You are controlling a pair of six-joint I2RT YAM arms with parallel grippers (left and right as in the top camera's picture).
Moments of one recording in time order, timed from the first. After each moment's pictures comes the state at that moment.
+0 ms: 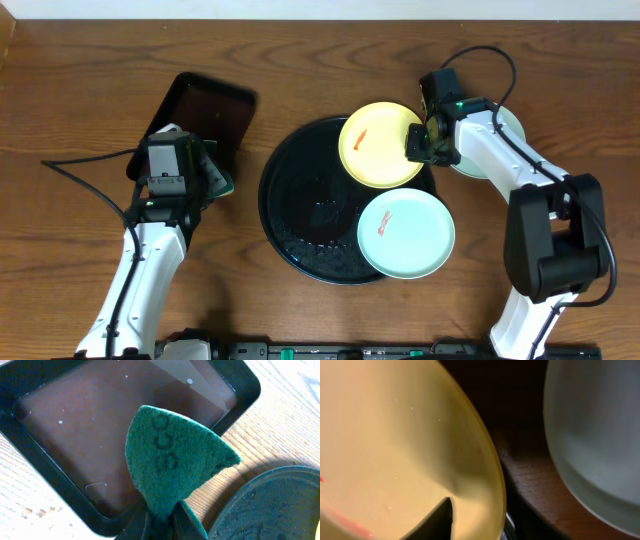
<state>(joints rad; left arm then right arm) 0.03 1.28 0.75 -0.36 -0.04 -0.51 0.25 1.98 1.38 -0.74 -0.03 0.42</state>
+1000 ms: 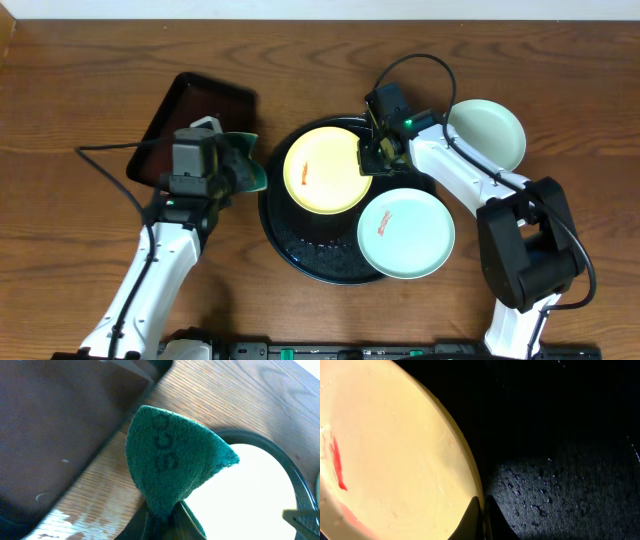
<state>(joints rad) -0.11 1.28 0.75 -0.30 0.12 -0.51 0.46 1.98 1.38 -0.68 -0.13 0.37</state>
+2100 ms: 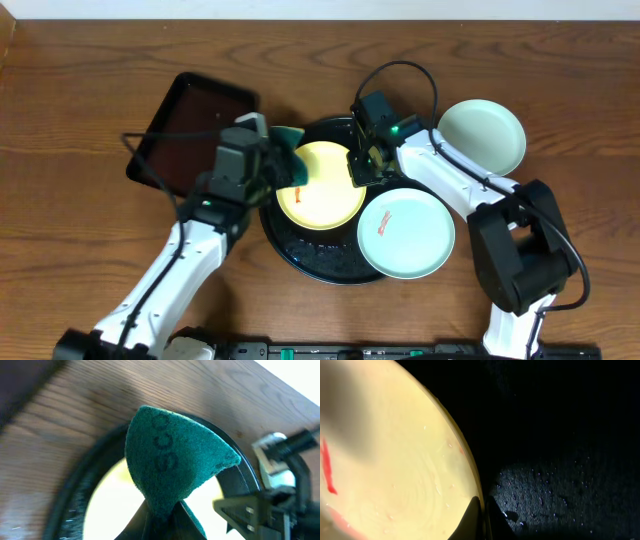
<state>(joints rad) -0.31 1.32 0.75 -0.15 0.13 -0.62 0.52 1.99 1.38 -0.71 -0.12 0.29</state>
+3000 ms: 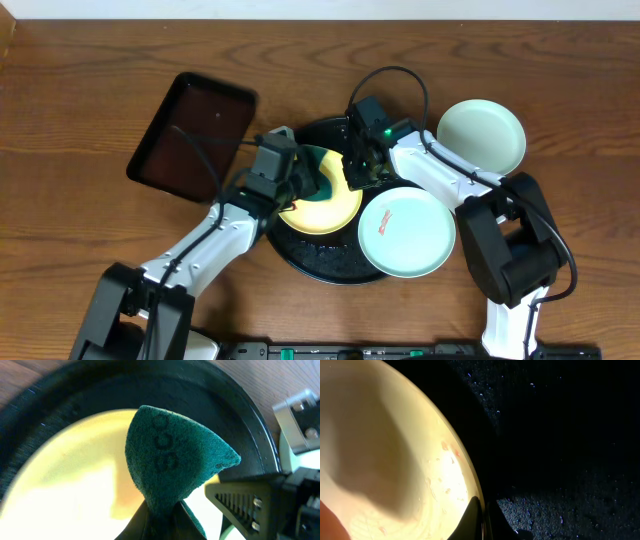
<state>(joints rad) -0.42 1.53 0.75 -0.06 0.14 -0.75 0.53 2.04 1.38 -0.67 -0.14 0.28</state>
